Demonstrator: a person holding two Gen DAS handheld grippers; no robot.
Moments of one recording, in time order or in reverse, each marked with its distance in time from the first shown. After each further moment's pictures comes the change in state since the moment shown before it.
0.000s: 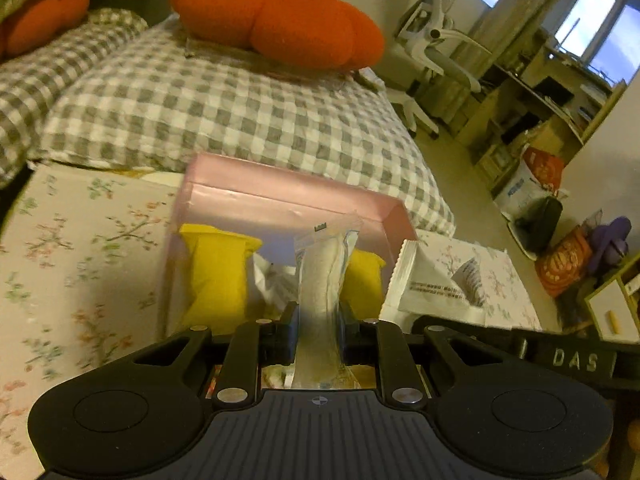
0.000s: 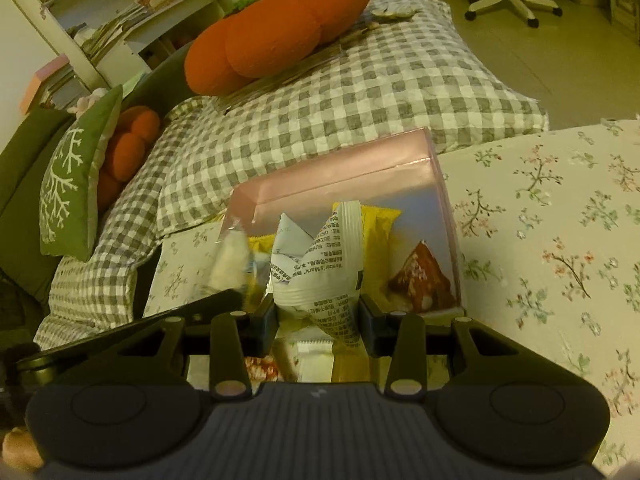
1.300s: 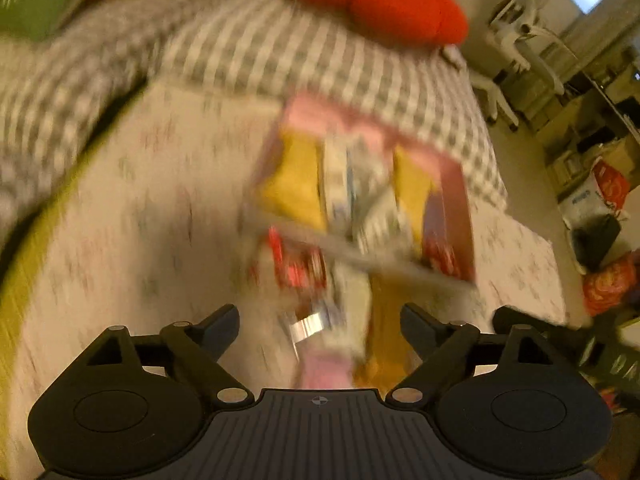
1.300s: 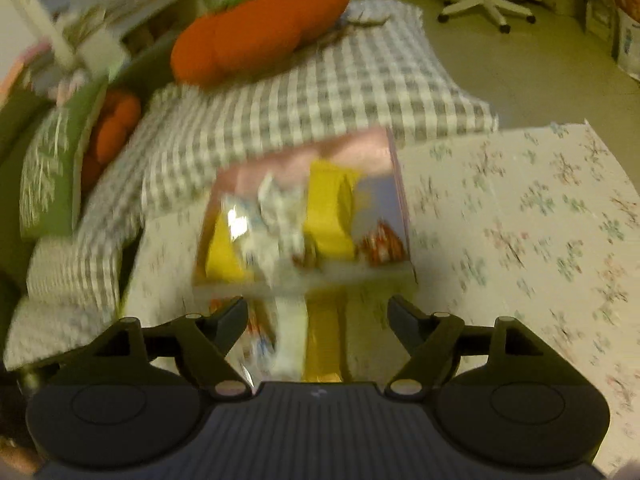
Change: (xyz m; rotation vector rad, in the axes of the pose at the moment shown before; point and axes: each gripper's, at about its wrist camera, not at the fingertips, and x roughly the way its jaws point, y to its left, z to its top) left arm -0.076 -0.009 -0.051 -0.225 0.144 0.199; right arm -0.065 0.025 -0.030 -0.074 0.082 -0.160
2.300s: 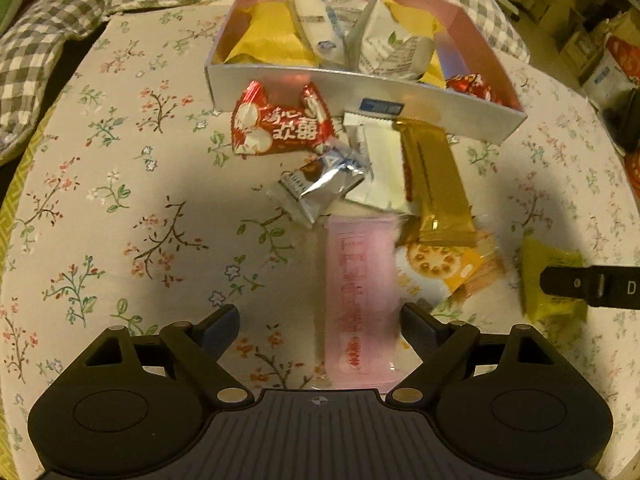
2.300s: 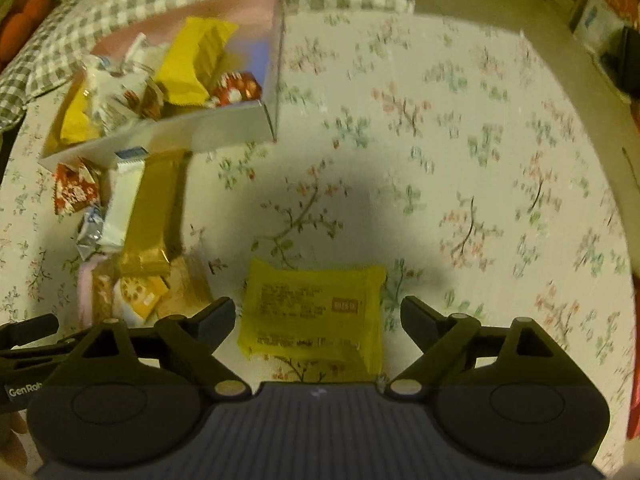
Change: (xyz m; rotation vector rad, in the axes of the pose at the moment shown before) left arm 0.064 -0.008 -0.068 0.267 0.155 0.167; right arm 0.051 -0.063 -0.054 0.012 0.229 -0.262
